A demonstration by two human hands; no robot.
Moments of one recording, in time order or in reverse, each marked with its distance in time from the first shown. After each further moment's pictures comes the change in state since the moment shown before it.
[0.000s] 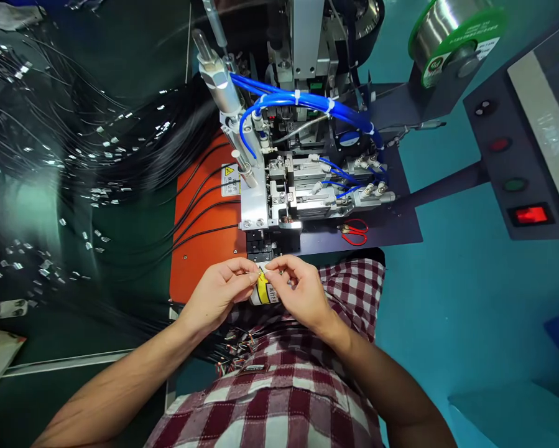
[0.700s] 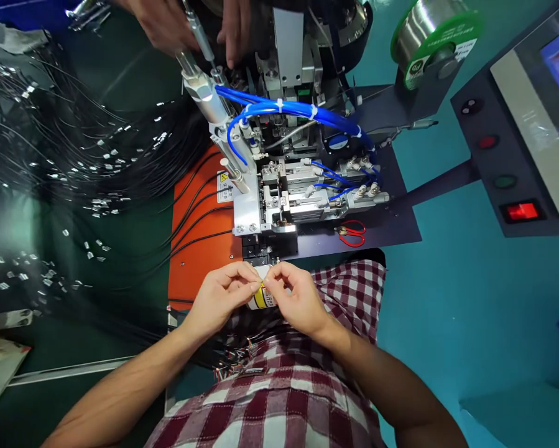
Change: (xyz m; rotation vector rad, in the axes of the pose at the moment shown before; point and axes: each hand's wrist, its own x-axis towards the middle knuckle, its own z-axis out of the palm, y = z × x) left_hand 0.001 -0.003 0.000 0.393 -0.051 0.350; right_hand -0.003 -0.004 -0.005 0.038 -0.081 -0.043
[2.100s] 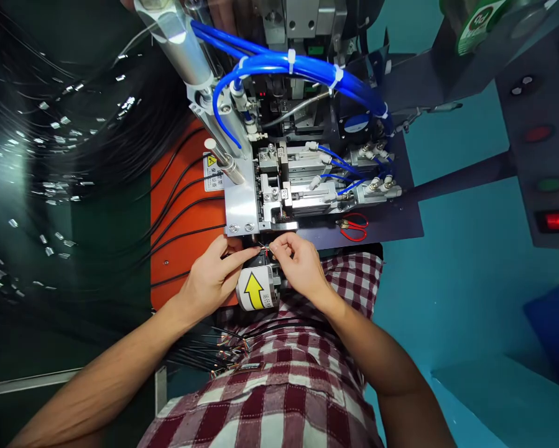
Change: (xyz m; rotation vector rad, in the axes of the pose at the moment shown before) left_hand 0.032 -0.017 -0.030 0.885 0.016 0.500; right_hand 0.048 0.035 -0.015 -0.112 0.097 0.148
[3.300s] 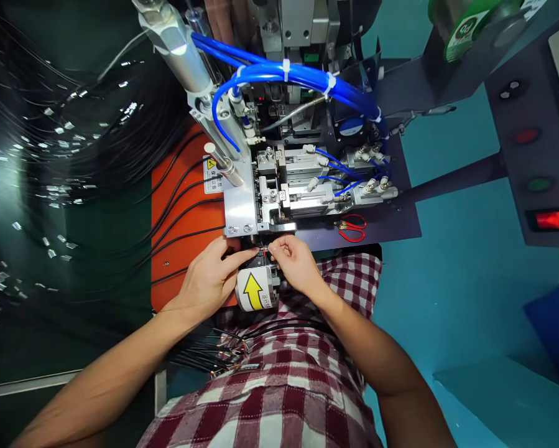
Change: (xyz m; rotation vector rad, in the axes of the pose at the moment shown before) left_hand -0.001 0.001 0.000 0.193 0.005 0.017; right_hand 0.007 0.002 0.003 0.215 -0.074 0.138
